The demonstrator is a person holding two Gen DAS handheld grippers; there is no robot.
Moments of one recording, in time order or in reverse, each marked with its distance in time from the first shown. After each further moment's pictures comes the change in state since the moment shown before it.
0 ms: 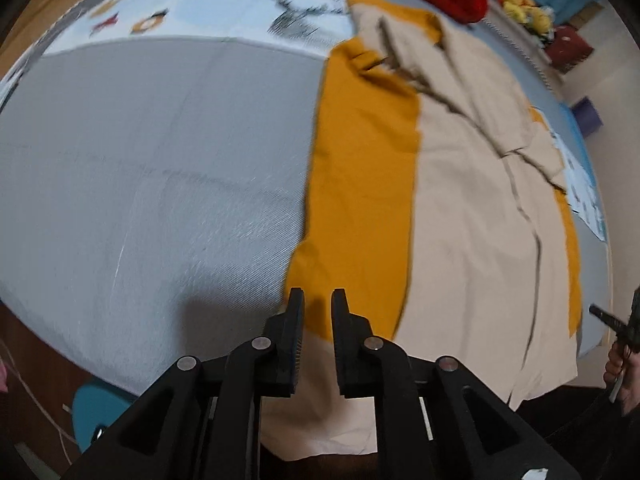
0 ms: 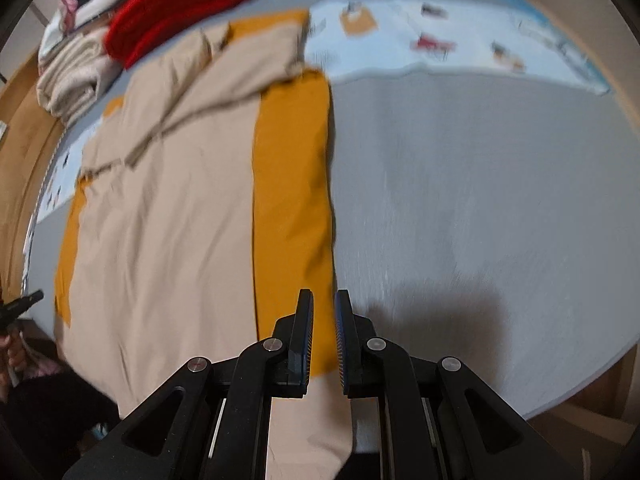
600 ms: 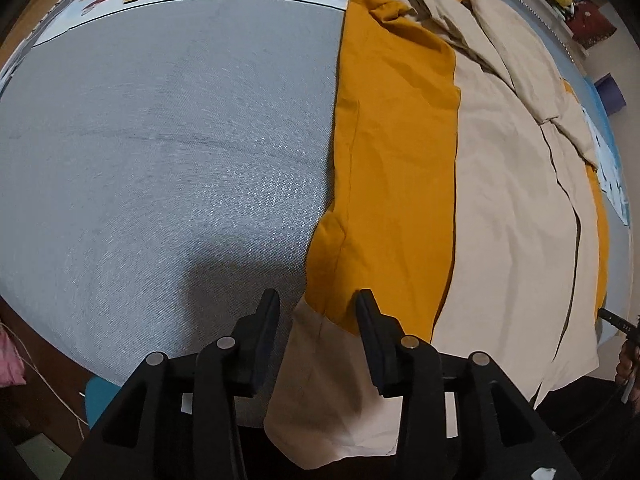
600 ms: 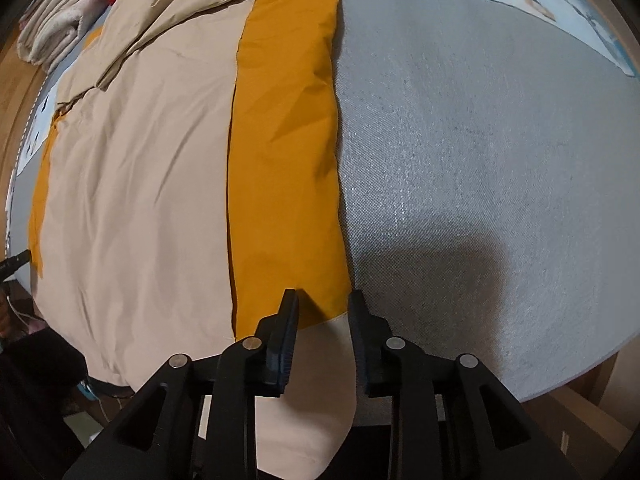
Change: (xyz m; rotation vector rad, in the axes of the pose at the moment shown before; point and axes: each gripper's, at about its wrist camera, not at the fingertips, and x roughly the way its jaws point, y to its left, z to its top) left arm 0.035 0.007 -0.003 0.041 0.117 0.064; right arm 0.049 -0.004 -0.027 -0.039 0.218 -0.049
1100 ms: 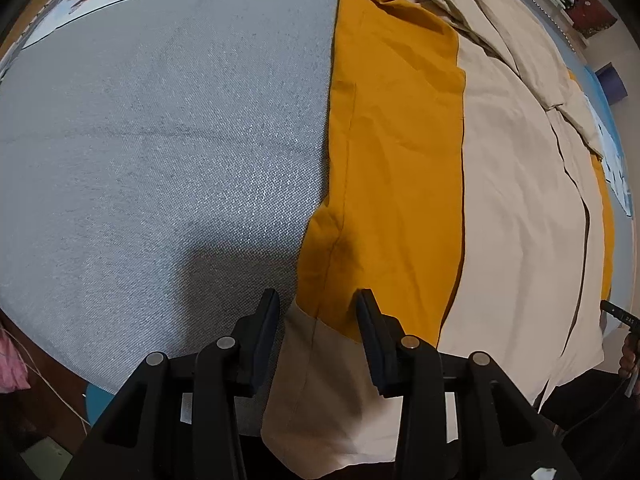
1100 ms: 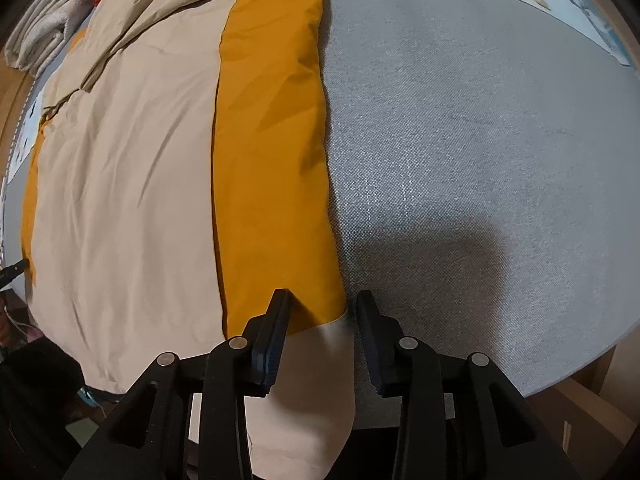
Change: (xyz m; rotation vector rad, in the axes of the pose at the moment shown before) left arm 0.018 -0.004 0.012 0.020 0.037 0.004; right arm 0.008 -0.005 0.002 0.022 0.028 -0.034
